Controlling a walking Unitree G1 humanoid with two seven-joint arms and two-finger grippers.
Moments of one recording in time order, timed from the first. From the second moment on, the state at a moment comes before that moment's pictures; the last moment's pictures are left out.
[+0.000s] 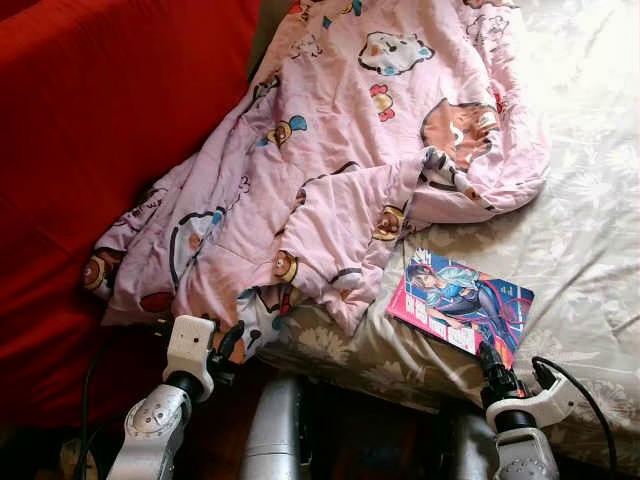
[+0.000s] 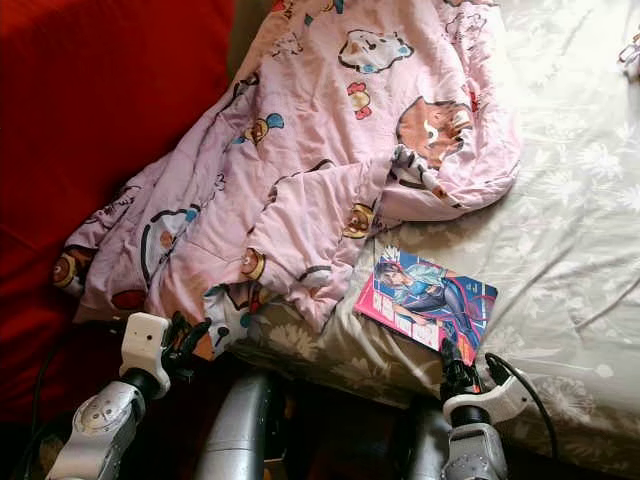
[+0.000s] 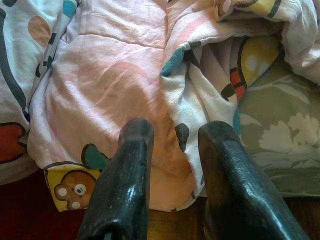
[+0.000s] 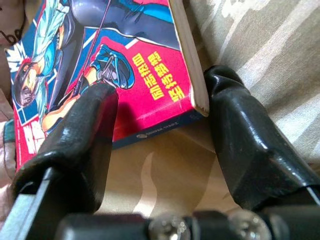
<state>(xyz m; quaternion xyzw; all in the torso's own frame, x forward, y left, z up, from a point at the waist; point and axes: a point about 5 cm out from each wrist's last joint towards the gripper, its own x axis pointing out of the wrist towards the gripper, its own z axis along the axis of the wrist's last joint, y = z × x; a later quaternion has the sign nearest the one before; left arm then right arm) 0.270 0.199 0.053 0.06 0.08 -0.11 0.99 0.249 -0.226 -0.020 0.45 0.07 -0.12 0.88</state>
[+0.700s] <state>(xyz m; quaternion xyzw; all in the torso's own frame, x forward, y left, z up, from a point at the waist) 0.270 0.199 0.052 0.07 0.08 -0.11 0.99 0.264 -0.222 -0.007 0.46 0.04 -0.09 0.88</state>
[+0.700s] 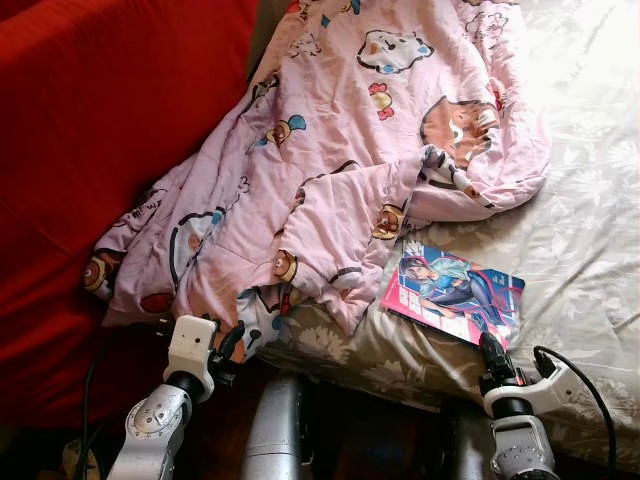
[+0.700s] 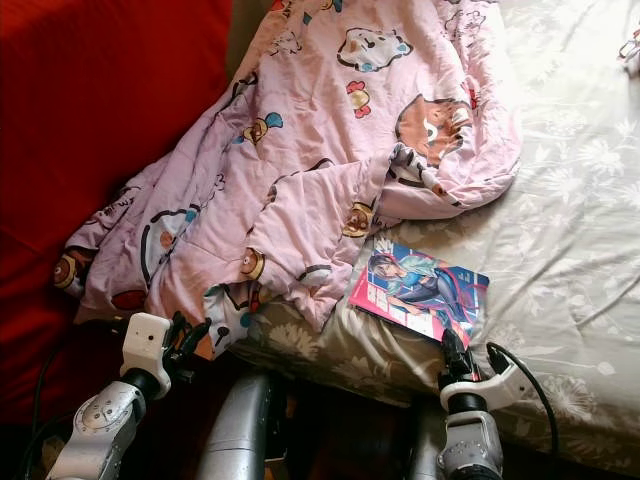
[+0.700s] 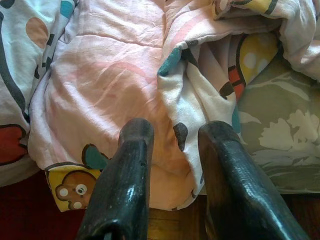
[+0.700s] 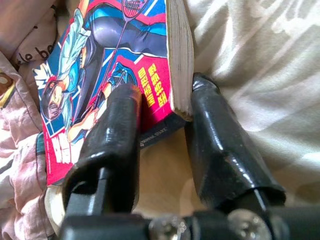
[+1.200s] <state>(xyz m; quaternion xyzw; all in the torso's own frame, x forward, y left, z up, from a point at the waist) 0.273 0.197 0.053 0.07 0.08 -0.12 0.99 0.267 -0.221 -0.004 0.46 0.03 -0.09 0.88</state>
